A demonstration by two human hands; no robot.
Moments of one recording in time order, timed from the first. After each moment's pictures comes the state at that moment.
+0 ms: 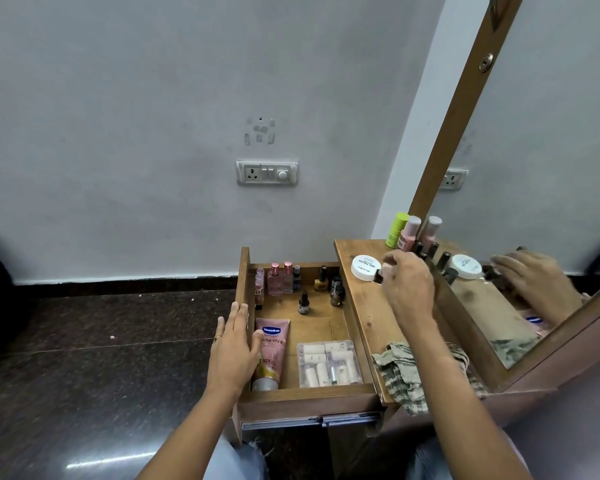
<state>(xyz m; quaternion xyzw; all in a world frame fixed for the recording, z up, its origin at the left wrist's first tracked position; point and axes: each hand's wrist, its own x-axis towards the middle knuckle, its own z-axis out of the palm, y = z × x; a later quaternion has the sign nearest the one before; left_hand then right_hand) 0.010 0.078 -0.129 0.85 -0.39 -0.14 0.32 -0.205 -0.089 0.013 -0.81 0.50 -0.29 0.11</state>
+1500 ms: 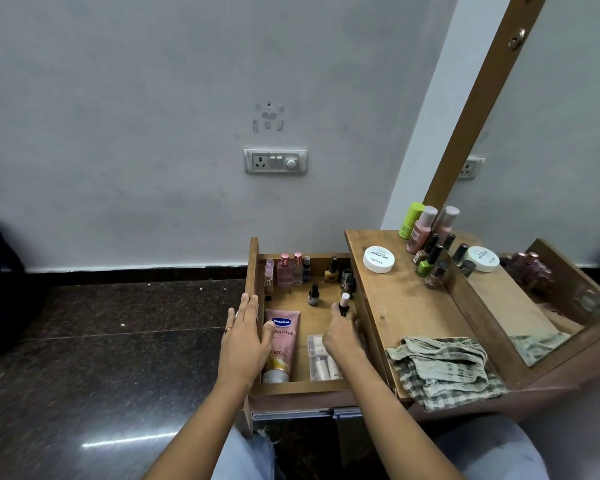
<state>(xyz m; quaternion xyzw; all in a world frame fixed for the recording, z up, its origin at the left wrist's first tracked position) 0.010 0.079 -0.126 0.84 -0.40 -0.14 0.33 -0.121 -0.055 -0.143 -0.79 0.59 0.01 0.18</state>
